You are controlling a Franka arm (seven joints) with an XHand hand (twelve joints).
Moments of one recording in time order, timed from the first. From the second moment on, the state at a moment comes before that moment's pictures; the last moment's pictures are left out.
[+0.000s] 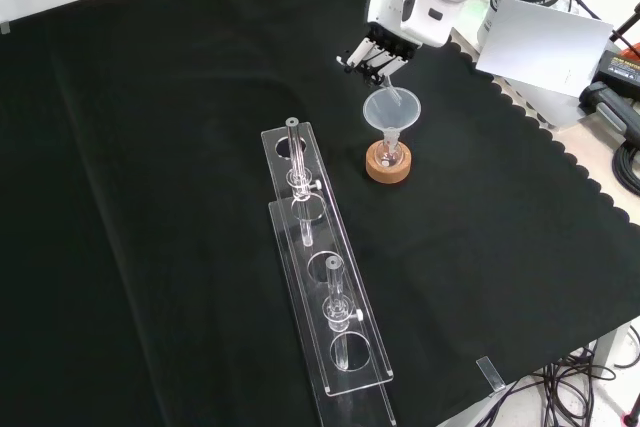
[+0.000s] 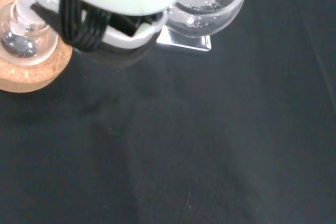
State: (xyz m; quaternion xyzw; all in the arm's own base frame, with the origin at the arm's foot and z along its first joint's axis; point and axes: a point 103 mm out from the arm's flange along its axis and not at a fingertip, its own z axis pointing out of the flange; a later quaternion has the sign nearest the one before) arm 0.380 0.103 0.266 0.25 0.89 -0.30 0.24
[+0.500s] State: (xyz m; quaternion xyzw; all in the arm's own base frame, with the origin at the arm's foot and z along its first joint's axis) arm 0.387 0.104 0.269 0.24 0.88 -0.31 0.27
